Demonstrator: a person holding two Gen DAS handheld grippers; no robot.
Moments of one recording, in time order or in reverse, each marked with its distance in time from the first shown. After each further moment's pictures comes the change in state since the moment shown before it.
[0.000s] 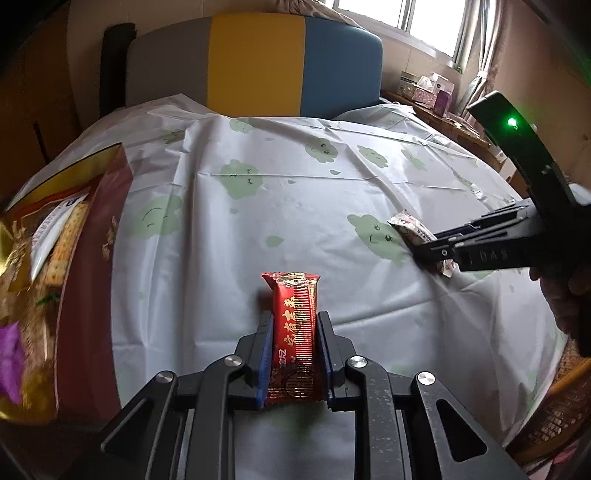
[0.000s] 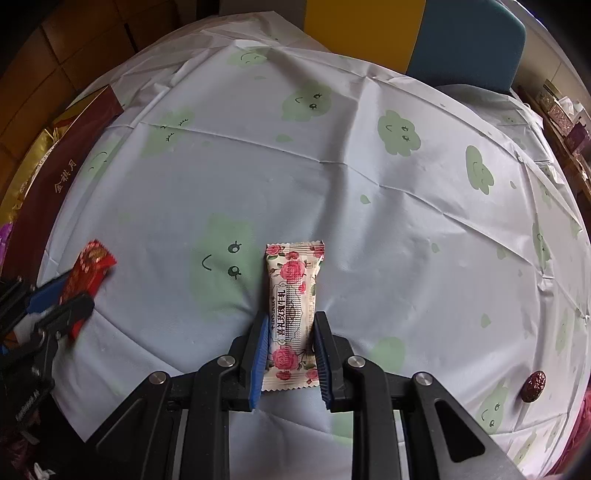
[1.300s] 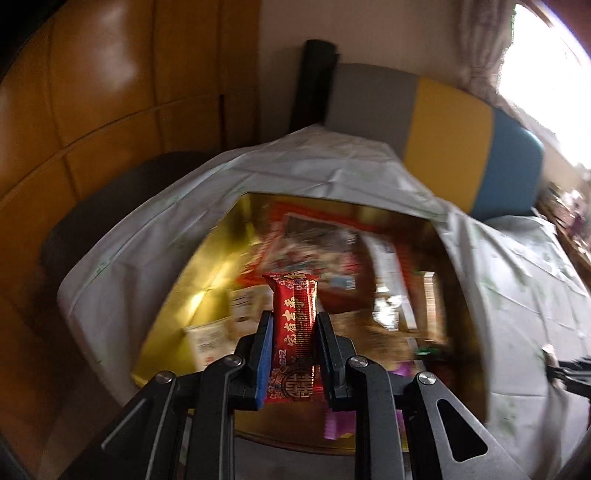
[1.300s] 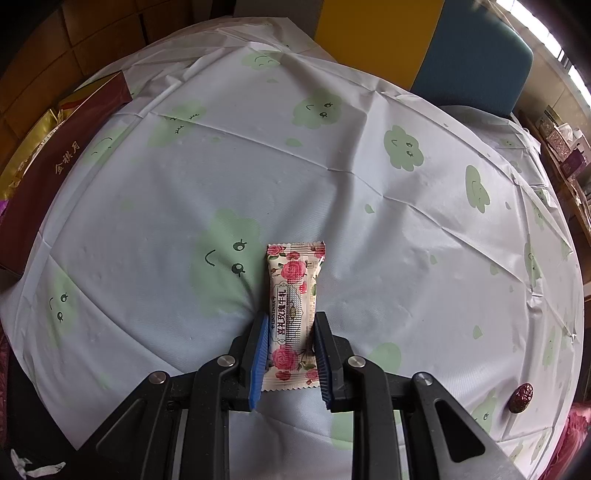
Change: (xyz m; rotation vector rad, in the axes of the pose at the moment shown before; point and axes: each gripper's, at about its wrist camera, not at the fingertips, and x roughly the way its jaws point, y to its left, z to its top) left arm -0.123 0.229 -0.012 -0.419 -0.153 0.446; right arm -0.007 0.019 -0.010 -0.072 -0.034 -0.056
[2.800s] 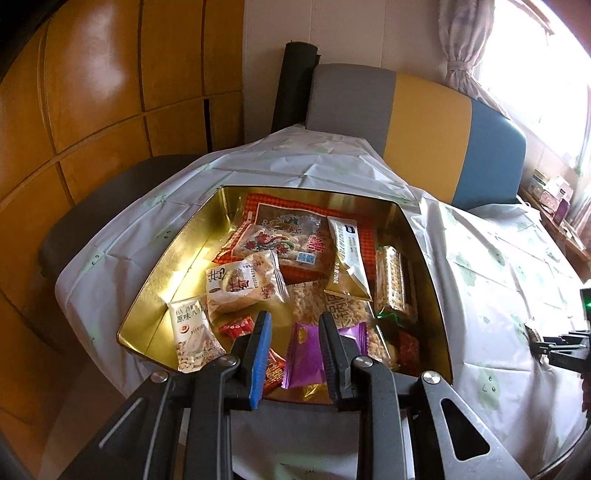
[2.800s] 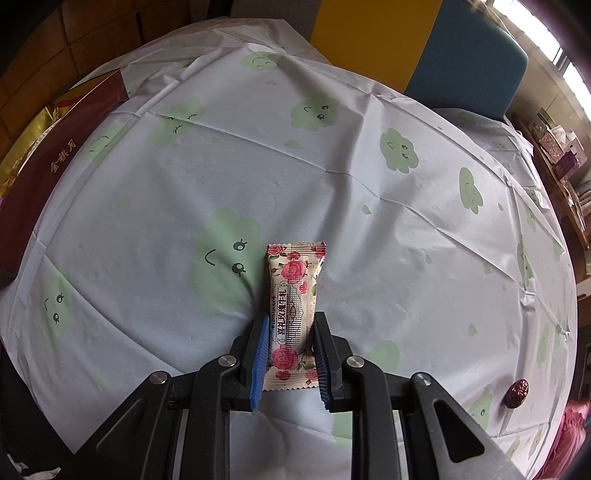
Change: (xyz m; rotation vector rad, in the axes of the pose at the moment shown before) left arm -0.036 -0.032 -0.029 0.053 -0.017 -0.049; right arm -0.004 0.009 0.002 0.007 -0.001 -0.040
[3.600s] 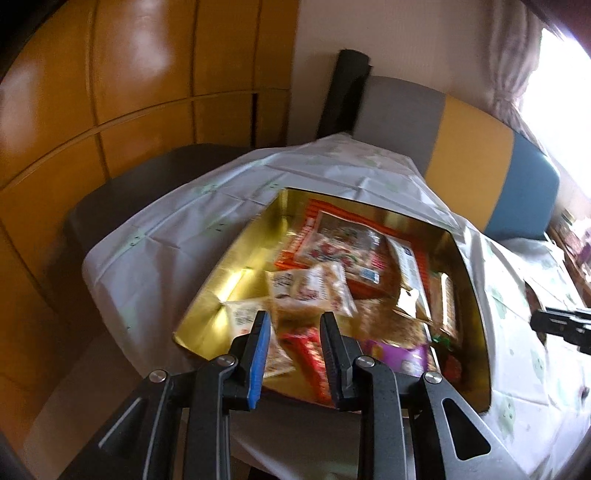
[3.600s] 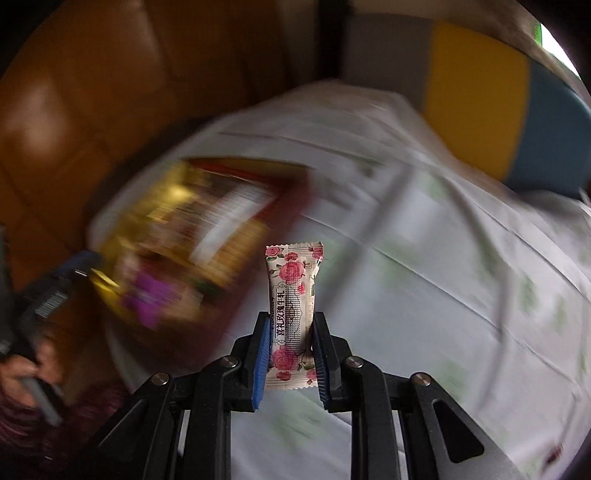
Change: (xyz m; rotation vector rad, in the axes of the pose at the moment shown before) left arm 0.001 0.062 0.007 -0.155 -0.016 0.091; right arm -0.092 0.152 0.089 -0.151 -0.232 0.379
